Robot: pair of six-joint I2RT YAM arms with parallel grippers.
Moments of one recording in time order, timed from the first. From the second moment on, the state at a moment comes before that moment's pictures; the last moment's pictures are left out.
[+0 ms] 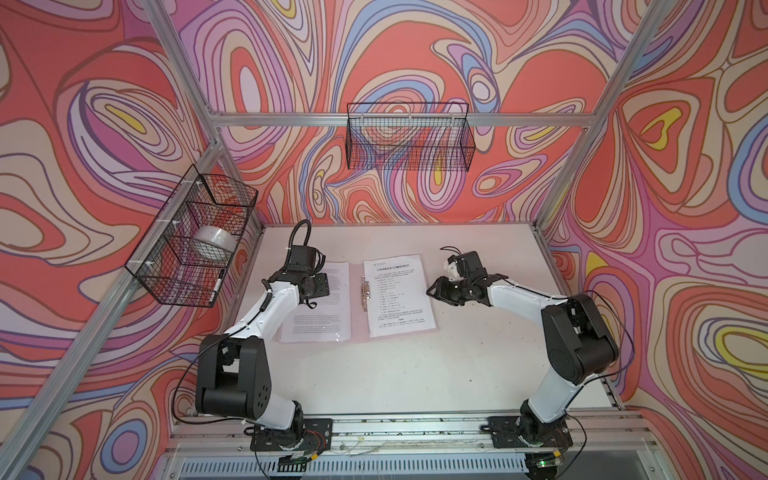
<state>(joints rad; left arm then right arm) -0.09 1.47 1.04 -0.55 -0.14 -0.30 0.36 1.75 1.06 -0.24 -0.38 0.60</state>
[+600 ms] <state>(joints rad) -0.08 1.08 0.84 -0.56 0.02 -0.49 0.39 1.71 1.33 -0.41 -0.31 0.53</state>
